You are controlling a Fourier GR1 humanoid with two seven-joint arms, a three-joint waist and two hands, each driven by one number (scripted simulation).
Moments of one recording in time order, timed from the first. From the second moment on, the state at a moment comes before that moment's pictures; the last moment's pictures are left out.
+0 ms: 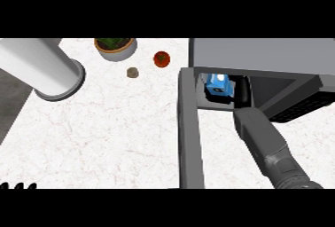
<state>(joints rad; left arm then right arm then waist) 0.77 0.10 -0.01 -2.06 0.35 -0.33 -0.49 -0.83 -0.10 -0.09 -0.28 -0.02 -0.49 -0.70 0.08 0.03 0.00</state>
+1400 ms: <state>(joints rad) 0.72 0.12 0.01 -1.99 0.36 -0.38 -0.50 -1.01 -0.21 -0.16 -0.16 0.03 -0.80 -0.81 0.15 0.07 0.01</state>
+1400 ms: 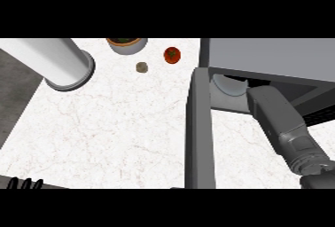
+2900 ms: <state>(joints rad) 0.63 0.13 0.01 -1.95 0.33 -0.37 -0.49 -1.05 -0.13 0.03 -0.03 0.26 -0.83 -0.56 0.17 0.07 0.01</state>
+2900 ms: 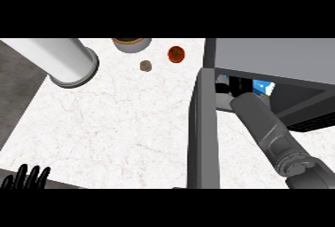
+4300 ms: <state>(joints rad) 0.74 0.10 -0.01 -2.03 0.30 -0.37 -0.48 -0.75 -0.03 -0.21 -0.16 0.02 -0.31 -0.99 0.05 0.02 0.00</state>
